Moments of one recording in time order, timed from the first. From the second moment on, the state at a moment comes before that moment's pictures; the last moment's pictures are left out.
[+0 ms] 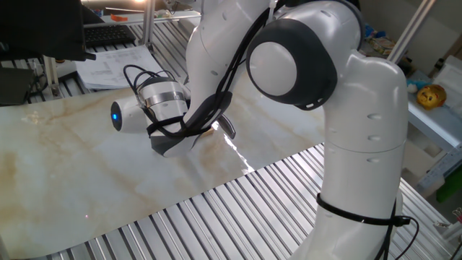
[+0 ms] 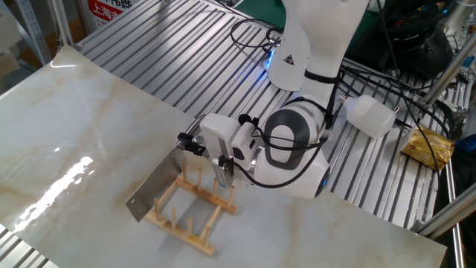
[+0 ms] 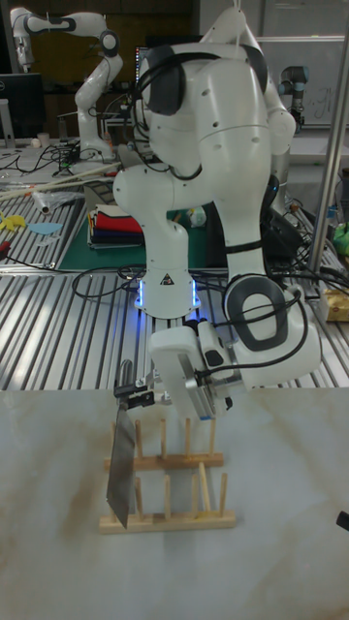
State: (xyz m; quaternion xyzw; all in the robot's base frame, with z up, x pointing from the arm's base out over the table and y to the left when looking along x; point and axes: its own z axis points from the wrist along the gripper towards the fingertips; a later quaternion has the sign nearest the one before) arm 0.509 -0.027 0.145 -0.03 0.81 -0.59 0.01
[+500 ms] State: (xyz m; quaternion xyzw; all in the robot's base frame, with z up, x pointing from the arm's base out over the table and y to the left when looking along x) arm 0.507 -0.025 0.133 -0.02 0.80 -0.59 0.02
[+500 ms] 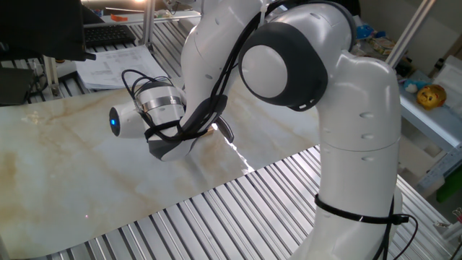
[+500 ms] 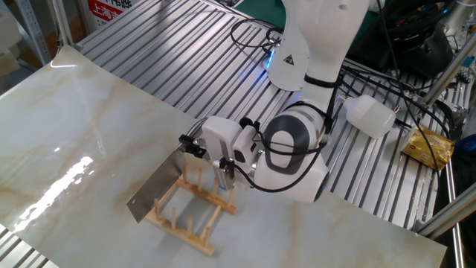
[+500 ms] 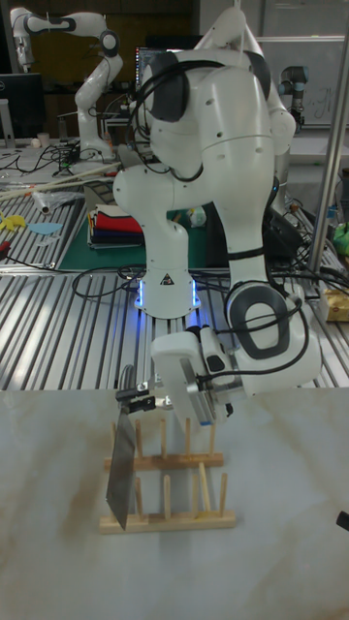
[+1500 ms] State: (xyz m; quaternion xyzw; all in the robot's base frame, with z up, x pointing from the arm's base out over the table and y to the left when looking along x) arm 0.509 -0.026 0.126 -0.03 0.80 -0.59 0.01
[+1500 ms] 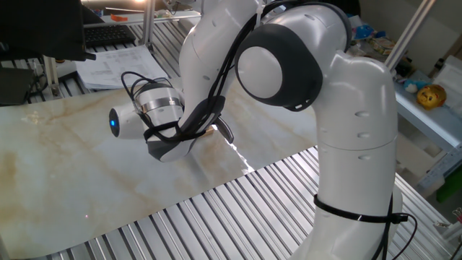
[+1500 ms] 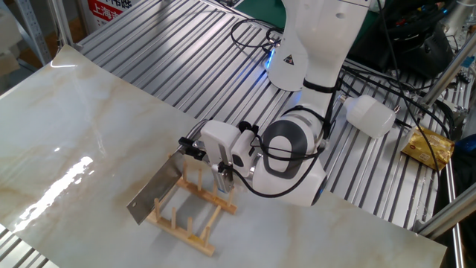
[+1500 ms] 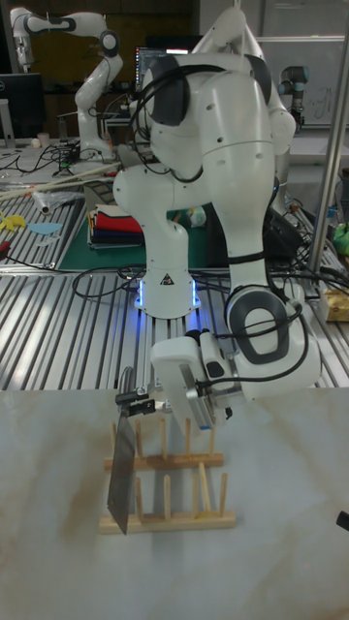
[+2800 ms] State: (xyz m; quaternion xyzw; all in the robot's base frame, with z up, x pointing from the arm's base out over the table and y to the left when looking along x) arm 0.502 -0.027 0.127 -0.03 0.81 -0.59 0.00
